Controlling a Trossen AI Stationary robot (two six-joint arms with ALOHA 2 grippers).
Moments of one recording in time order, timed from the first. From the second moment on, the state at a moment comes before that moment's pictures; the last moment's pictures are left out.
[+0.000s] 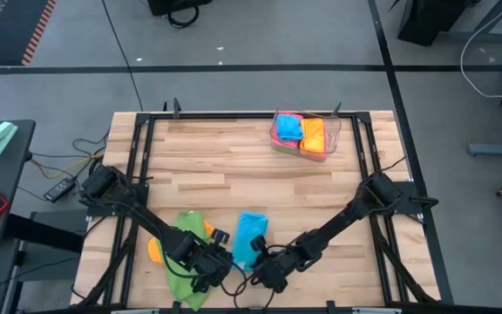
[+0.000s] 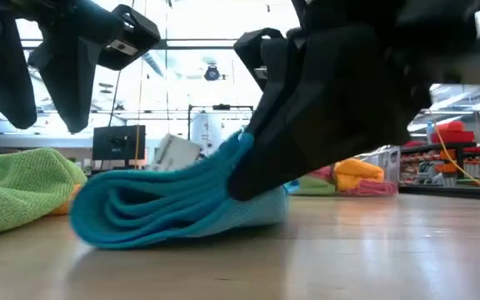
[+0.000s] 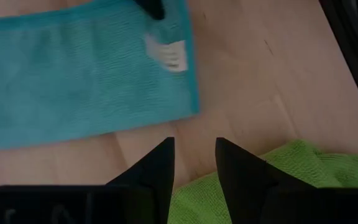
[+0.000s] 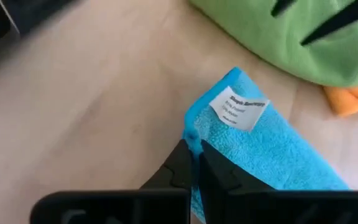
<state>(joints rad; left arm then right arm) -0.64 1.84 1.29 -0.61 -0.19 -0.21 0.56 2.10 1.28 0.00 0.30 -0.17</state>
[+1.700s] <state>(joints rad) -0.48 1.83 0.74 0.55 -0.35 -0.07 0.58 2.04 1.18 0.10 0.28 0.17</state>
